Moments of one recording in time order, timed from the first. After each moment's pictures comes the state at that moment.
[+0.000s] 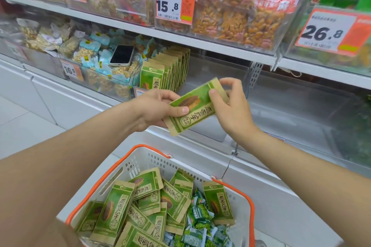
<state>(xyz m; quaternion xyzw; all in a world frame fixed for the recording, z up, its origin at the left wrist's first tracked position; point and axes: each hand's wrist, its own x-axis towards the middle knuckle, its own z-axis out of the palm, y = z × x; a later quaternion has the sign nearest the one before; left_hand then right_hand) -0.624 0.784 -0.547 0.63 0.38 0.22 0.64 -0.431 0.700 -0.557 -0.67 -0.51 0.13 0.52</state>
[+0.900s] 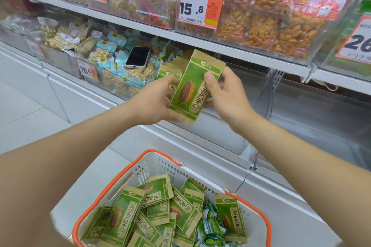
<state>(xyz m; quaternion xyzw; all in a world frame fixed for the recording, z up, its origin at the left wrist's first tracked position) -0.662 0.831 -0.544 0.82 0.39 0.24 0.35 -0.468 0.764 -0.532 -0.57 -0.55 0.23 0.57</state>
